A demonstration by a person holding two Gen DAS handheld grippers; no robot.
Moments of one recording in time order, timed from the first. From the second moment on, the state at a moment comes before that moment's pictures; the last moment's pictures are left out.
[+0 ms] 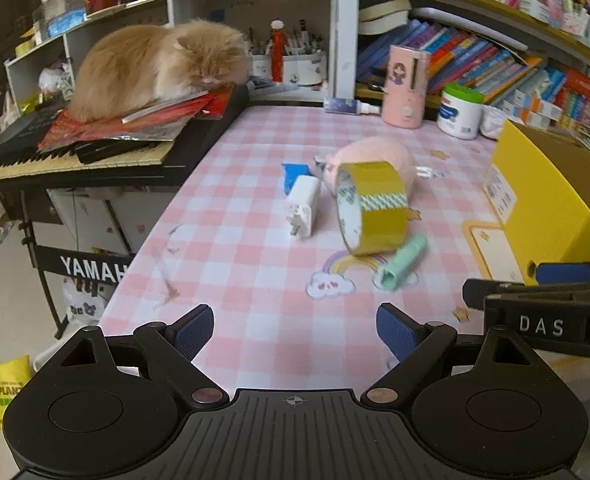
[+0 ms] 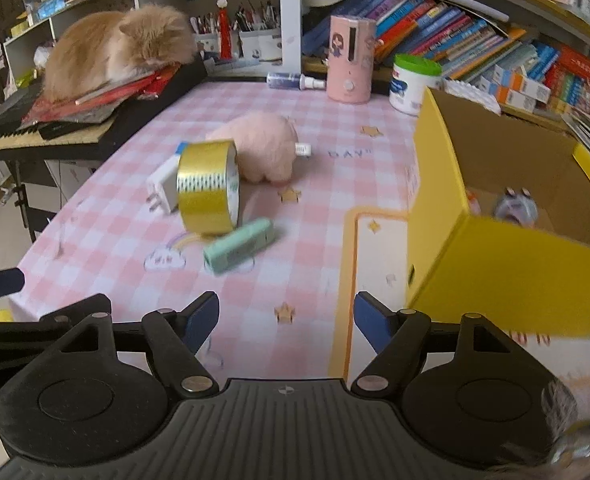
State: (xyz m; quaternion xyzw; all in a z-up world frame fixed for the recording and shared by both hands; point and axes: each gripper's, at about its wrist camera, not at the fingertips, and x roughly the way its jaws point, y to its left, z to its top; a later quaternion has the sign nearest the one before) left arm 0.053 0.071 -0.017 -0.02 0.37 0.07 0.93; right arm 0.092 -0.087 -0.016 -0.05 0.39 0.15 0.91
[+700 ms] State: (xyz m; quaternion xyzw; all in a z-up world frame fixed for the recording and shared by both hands) left arm 0.115 0.079 0.000 -0.07 0.34 0.08 0.93; right arm 0.171 -0.040 -0.059 -0.16 0.40 0.31 0.85
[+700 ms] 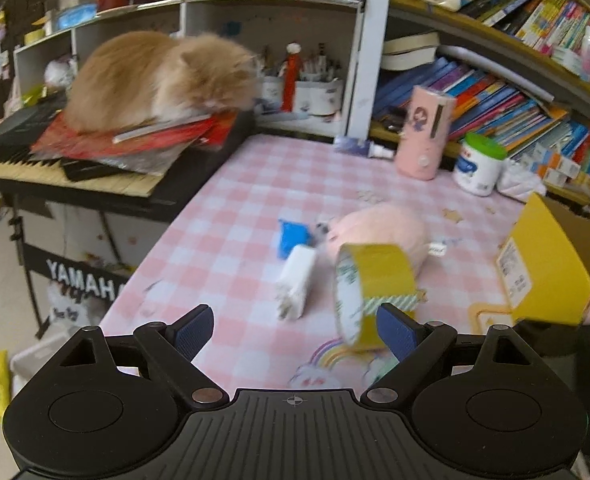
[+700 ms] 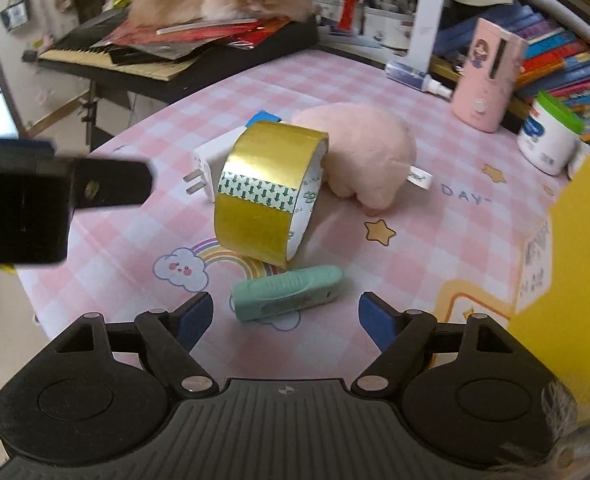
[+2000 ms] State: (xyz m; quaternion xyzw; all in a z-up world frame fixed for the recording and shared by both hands) left arm 0.197 0.044 -0.042 -0.06 0.43 0.03 0.90; right arm 0.182 -0.071 -0.053 -0.20 0.35 0.36 0.84
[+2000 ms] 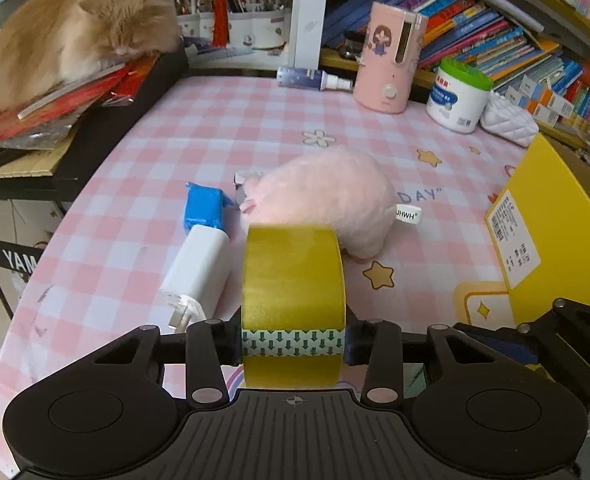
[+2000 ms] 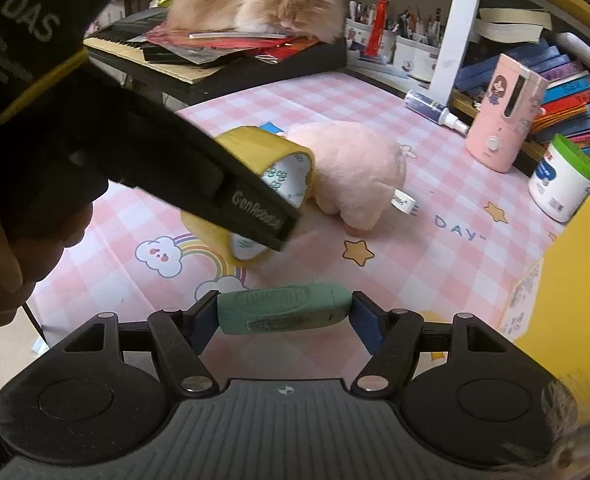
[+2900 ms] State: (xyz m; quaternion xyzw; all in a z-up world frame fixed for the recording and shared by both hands) left arm 0.071 0.073 0.003 -0.09 0.35 -0.01 0.93; right arm 0.099 -0.068 -0.022 -0.16 0.35 0.29 0.88
